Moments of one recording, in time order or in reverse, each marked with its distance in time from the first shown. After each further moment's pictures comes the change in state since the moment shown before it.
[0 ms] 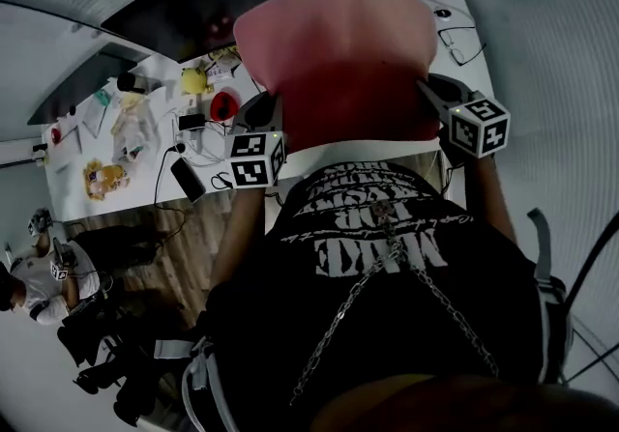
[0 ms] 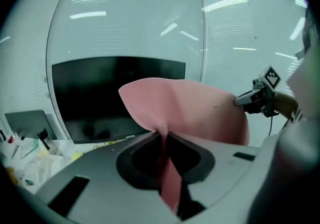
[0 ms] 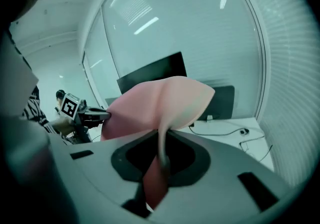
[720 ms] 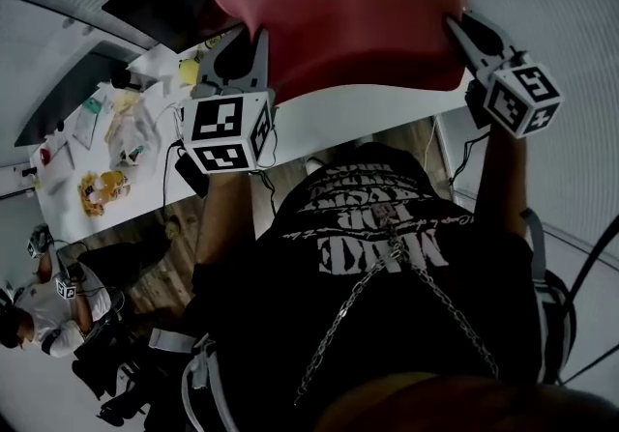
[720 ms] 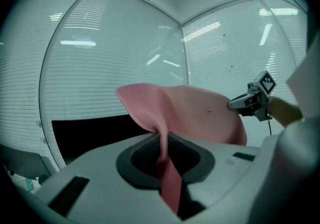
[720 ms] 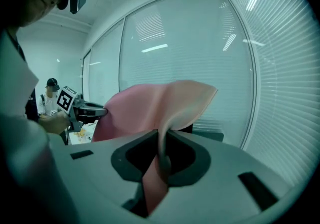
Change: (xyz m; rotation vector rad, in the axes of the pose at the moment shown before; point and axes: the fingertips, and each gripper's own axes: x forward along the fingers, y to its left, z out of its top) left arm -0.099 0.035 0.127 0.172 -0.305 -0.120; right arm -0.068 0.106 0.120 -0.202 -0.286 -0.207
